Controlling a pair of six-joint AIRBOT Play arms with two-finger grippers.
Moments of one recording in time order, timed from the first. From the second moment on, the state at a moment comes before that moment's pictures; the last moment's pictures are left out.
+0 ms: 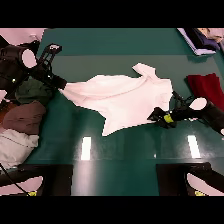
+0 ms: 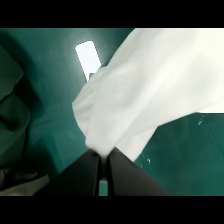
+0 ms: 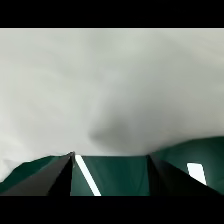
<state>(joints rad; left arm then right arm) -0.20 -1.37 1.43 1.61 -1.27 -1.44 0.07 -1.14 0.67 -0.95 1.01 1.78</state>
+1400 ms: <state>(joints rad) -0.20 -0.80 1.93 1.57 -1.24 -1.50 -0.25 -0.59 1.44 -1.00 1.11 1.64</state>
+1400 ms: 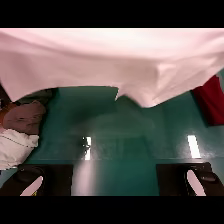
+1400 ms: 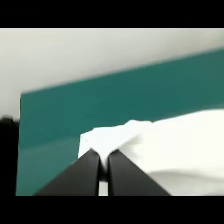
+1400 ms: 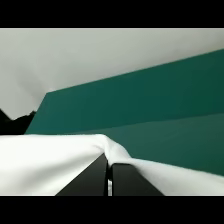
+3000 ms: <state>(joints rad) -0.20 -1.27 1.19 1.37 -0.80 -1.45 0.01 -1.35 1.48 -1.37 1.10 1.63</state>
